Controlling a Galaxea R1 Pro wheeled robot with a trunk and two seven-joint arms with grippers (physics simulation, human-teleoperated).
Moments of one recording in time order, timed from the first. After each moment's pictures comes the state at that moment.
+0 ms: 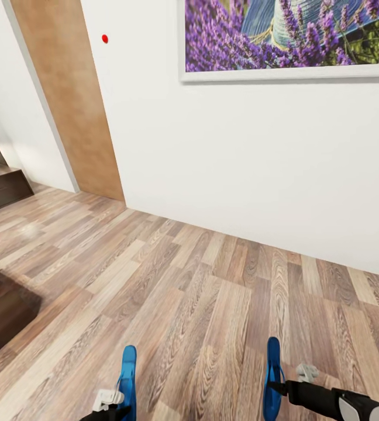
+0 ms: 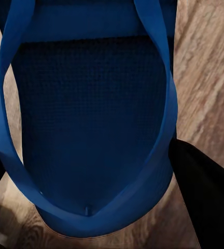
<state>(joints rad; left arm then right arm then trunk) -0.32 0.11 0.17 -0.39 -0.02 0.00 -0.75 -0.65 -0.31 -0.21 0.07 0.05 0.02 0.81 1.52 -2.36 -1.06</state>
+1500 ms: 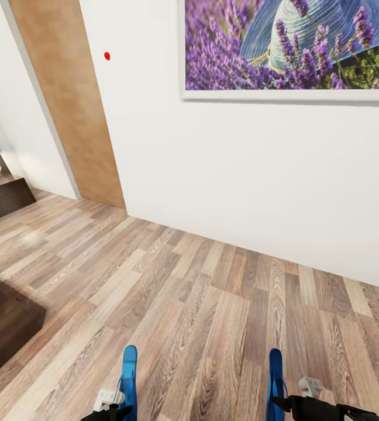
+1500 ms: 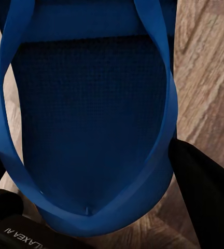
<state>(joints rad) -0.32 0.10 0.17 -0.39 -0.02 0.00 -0.75 -0.60 -0.31 -0.21 0.08 0.05 -0.01 0.81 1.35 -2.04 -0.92</state>
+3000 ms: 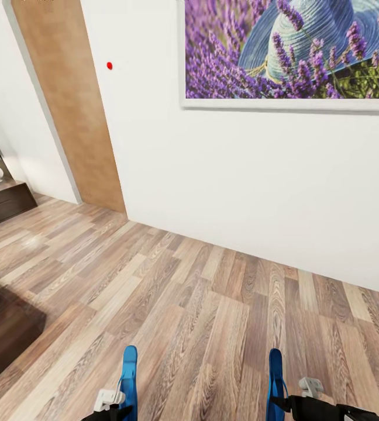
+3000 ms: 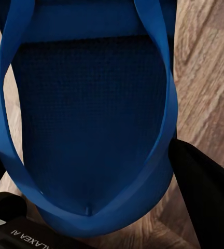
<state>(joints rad) -0.32 0.10 0.17 -0.38 -0.01 0.00 -0.75 -0.60 -0.31 -0.21 0.08 0.05 -0.01 0.81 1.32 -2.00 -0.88</state>
